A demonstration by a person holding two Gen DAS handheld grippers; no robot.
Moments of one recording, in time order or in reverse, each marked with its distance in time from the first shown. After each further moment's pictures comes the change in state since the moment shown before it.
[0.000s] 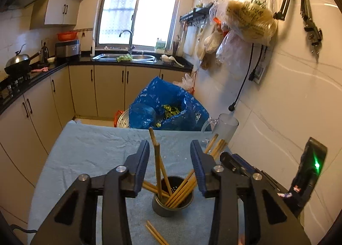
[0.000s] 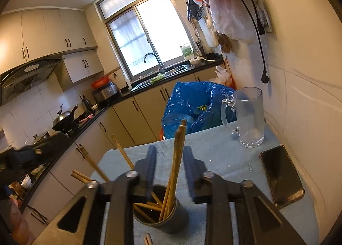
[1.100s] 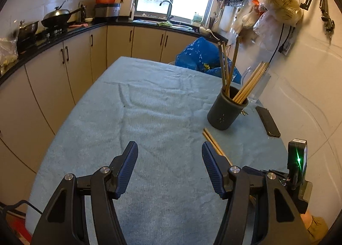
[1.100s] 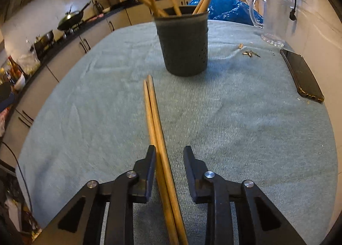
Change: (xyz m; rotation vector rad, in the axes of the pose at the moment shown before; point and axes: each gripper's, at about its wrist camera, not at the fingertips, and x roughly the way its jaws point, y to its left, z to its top) left arm -0.091 0.102 -0.180 -0.154 0.177 0.153; right arm -0.002 0.014 -0.193 -0.279 0.570 -0.009
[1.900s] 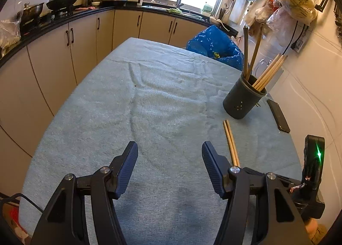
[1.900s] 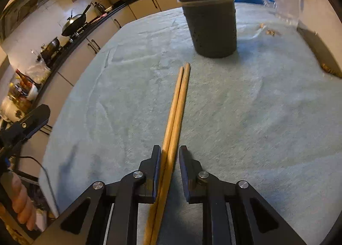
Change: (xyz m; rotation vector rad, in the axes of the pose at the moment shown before) left arm 0.029 0.030 -0.013 -0.058 0.081 0.013; right arm 0.007 0.033 -0.004 0.106 0.052 0.122
